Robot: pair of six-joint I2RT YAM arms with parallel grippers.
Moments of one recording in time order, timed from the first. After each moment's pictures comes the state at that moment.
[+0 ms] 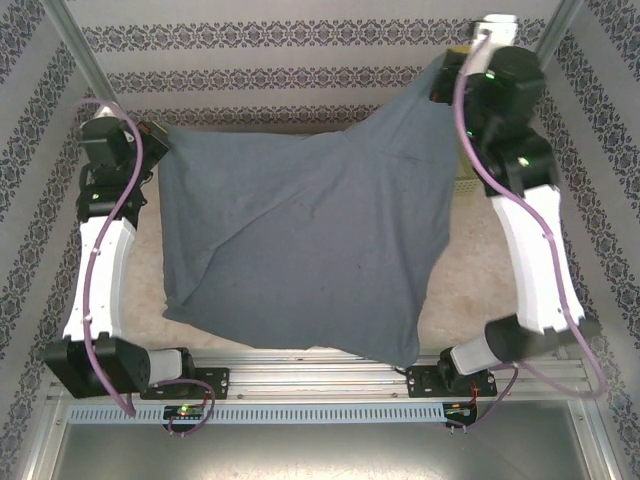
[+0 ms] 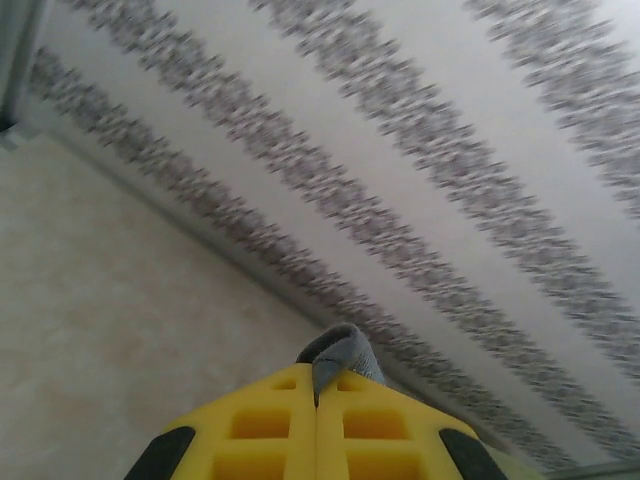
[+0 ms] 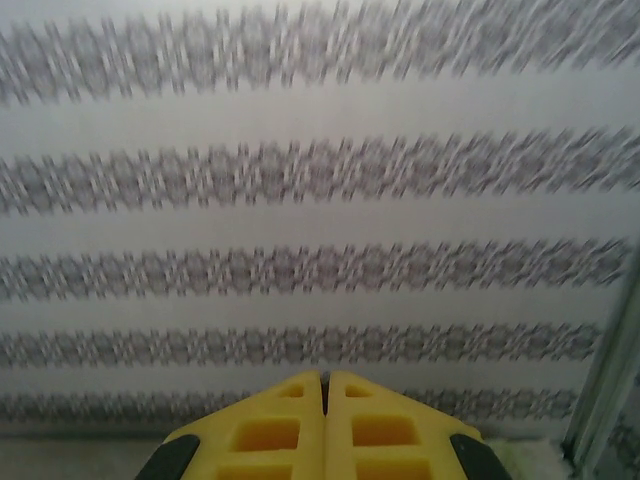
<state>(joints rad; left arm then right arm) 0.17 1.30 1.40 -0.40 0.12 -0.71 0.26 1.53 2.08 -0.60 0.21 0.09</state>
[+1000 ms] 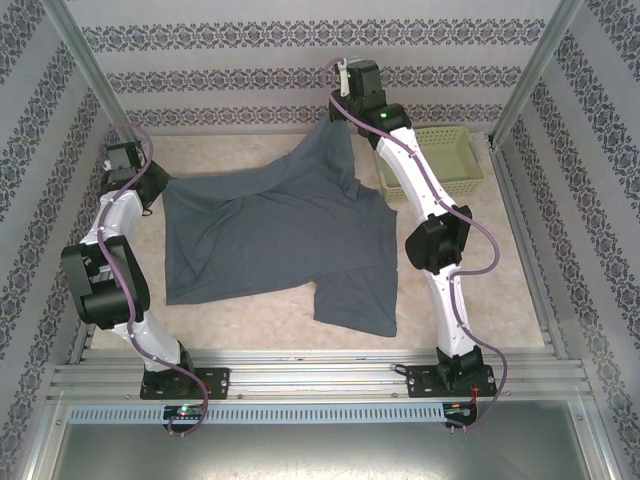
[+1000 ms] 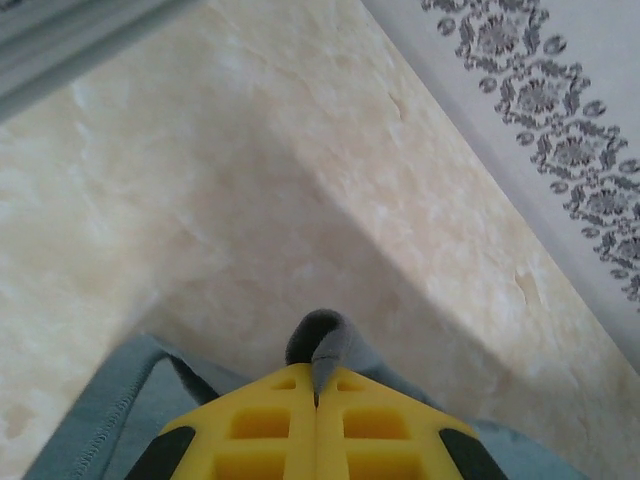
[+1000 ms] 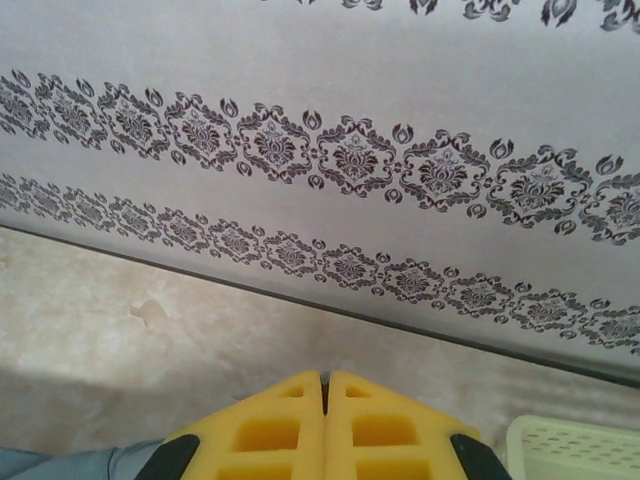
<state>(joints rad) 0.32 1.72 1.31 -0.32 0.13 -0.66 0.38 2.35 2.57 -0.67 0.07 0.07</state>
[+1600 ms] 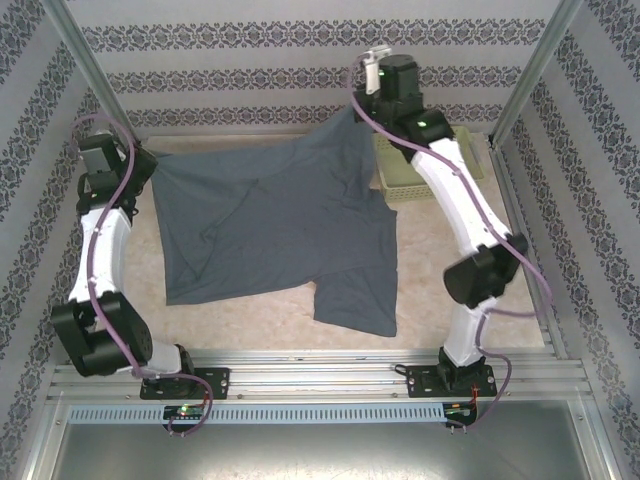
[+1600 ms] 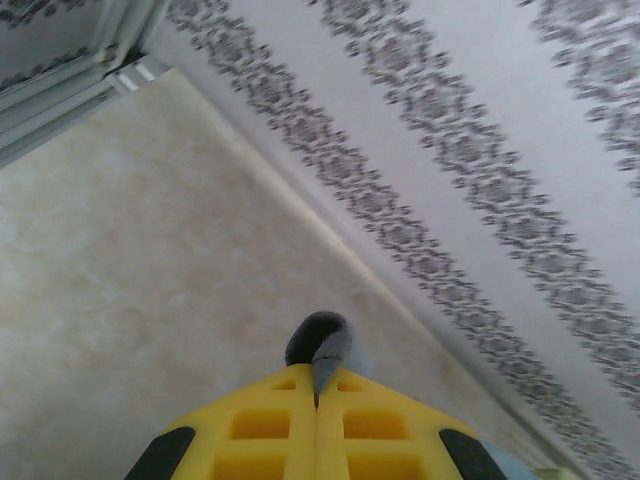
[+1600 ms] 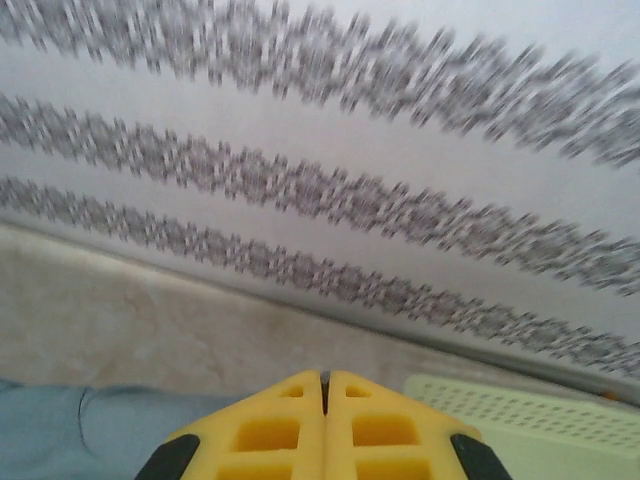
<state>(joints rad) 0.33 1.40 1.26 -0.32 0.22 -0.72 0.38 1.84 2.12 -0.60 0.14 -0.01</state>
